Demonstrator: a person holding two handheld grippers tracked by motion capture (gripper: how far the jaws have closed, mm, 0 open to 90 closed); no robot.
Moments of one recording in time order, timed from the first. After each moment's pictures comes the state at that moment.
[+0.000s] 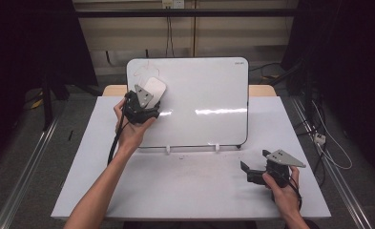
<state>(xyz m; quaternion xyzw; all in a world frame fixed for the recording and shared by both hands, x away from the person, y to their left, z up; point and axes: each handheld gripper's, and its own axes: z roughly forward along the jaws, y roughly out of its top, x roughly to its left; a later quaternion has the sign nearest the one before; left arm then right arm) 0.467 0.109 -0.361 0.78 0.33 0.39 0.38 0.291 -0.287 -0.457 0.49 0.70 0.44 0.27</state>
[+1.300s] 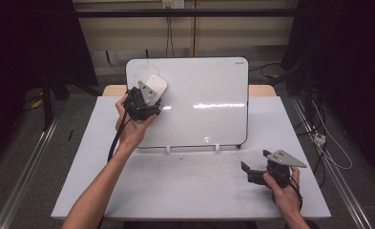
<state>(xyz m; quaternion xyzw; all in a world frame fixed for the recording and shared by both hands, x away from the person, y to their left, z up) 0.472 0.101 -0.350 0.78 0.32 0.40 0.36 0.291 -0.289 -0.458 0.49 0.70 0.44 0.27</state>
